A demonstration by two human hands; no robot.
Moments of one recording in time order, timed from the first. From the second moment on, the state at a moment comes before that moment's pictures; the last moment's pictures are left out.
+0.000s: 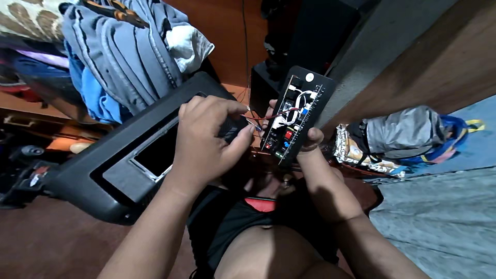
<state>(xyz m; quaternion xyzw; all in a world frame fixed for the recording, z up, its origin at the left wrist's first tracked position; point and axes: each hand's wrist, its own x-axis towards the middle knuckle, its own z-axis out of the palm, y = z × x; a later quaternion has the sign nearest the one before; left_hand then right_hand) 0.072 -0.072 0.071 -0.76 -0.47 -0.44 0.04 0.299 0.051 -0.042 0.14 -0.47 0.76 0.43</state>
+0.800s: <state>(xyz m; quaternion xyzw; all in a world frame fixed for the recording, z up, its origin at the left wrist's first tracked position) 0.059 -0.090 0.118 -0.79 -0.46 -0.35 0.21 0.282 0.014 0.047 -0.35 -0.81 -0.02 0.46</state>
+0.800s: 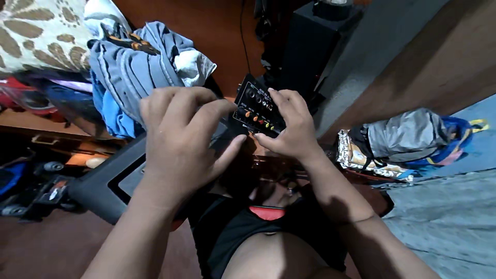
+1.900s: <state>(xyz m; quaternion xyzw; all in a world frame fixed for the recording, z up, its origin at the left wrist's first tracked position) 0.106 -0.056 0.113 -0.80 -0.41 -0.41 0.14 0.298 0.038 -0.014 0.16 -0.50 0.72 0.45</state>
